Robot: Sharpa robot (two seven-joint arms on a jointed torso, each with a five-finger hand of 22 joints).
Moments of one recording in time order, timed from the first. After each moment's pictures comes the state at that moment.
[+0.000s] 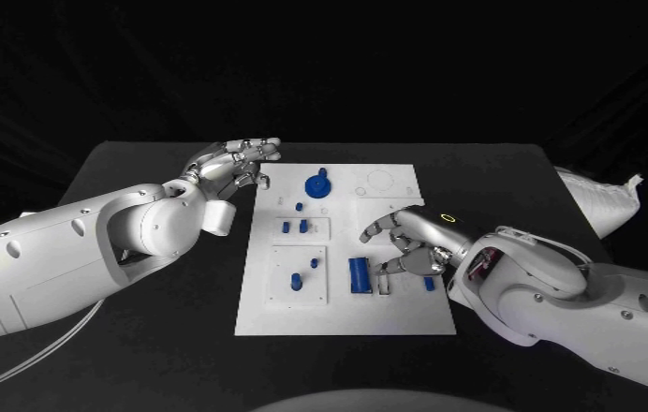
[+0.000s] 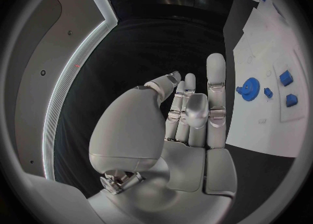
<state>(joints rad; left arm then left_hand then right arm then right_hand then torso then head) 1.17 -0.90 -0.01 1.56 0.12 -0.20 0.32 1.34 -0.12 0.46 -0.01 0.13 1.01 0.18 0.13 0.07 1.06 0.09 0.40 0.21 1.35 0.00 1.28 0.87 0.16 1.33 0.10 0.61 0.71 0.98 -1.05 0.02 1.95 -1.57 -0.37 -0.20 1.57 0.00 -0.14 0.02 0.18 0.88 0.10 0.17 0.26 1.43 0.04 1.46 1.45 1.47 -0.05 1.54 1.31 0.04 1.47 0.05 1.51 1.31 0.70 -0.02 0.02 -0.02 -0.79</state>
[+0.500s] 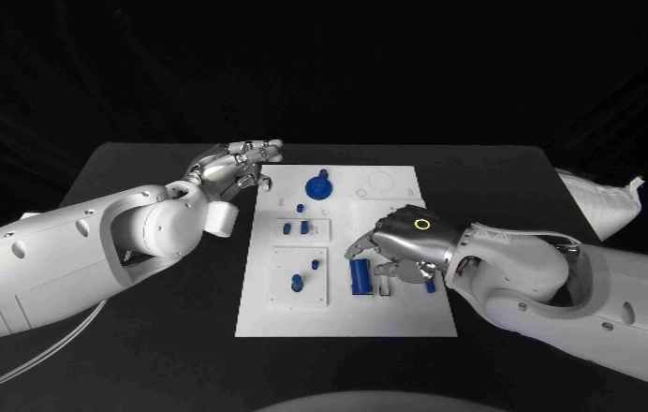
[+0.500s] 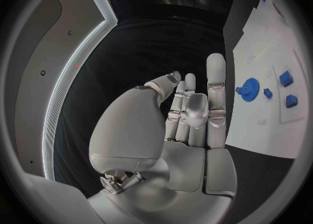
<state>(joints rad) 1.17 -0.89 -0.02 1.55 0.12 -0.20 0.32 1.34 -0.12 0.46 -0.01 0.13 1.01 0.18 0.13 0.07 1.06 0.09 0.40 0.21 1.35 0.00 1.28 0.87 0.16 1.33 0.10 0.61 0.71 1.03 -1.00 0.01 1.92 -1.97 -0.19 -0.09 1.56 -0.03 0.12 -0.09 0.06 0.94 -0.01 0.09 0.19 1.42 -0.02 1.47 1.44 1.47 -0.12 1.54 1.31 0.04 1.47 0.00 1.51 1.31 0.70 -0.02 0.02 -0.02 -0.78</state>
